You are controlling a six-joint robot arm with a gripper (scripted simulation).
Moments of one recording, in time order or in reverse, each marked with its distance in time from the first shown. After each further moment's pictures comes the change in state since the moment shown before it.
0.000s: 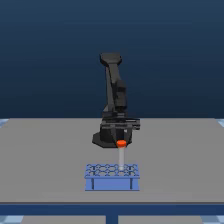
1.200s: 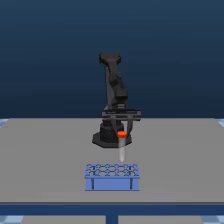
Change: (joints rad) arm 0.000 -0.072 -0.083 0.916 -0.028 -0.930
